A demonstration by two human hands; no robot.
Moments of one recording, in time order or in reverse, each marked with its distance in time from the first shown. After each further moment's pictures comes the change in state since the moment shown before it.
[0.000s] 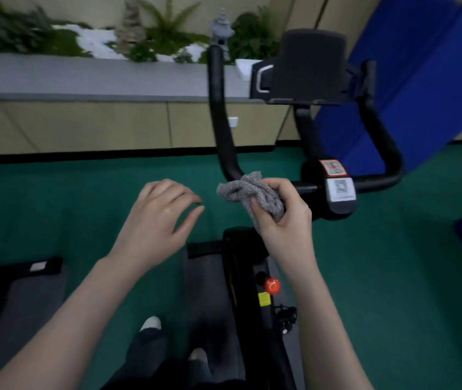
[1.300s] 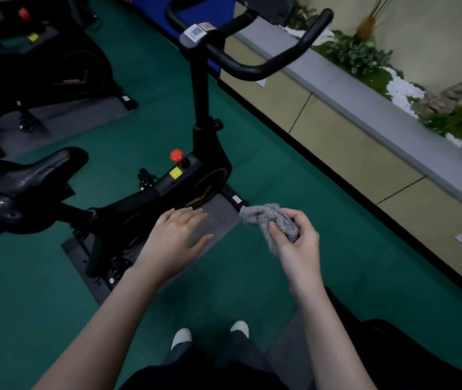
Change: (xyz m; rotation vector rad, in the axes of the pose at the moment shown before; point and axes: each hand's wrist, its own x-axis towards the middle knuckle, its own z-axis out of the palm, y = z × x) left_hand -0.486 -0.172 -0.186 0.121 -0.008 -1.126; right_hand -0.246 -0.189 0.391 0.228 -0.823 0.052
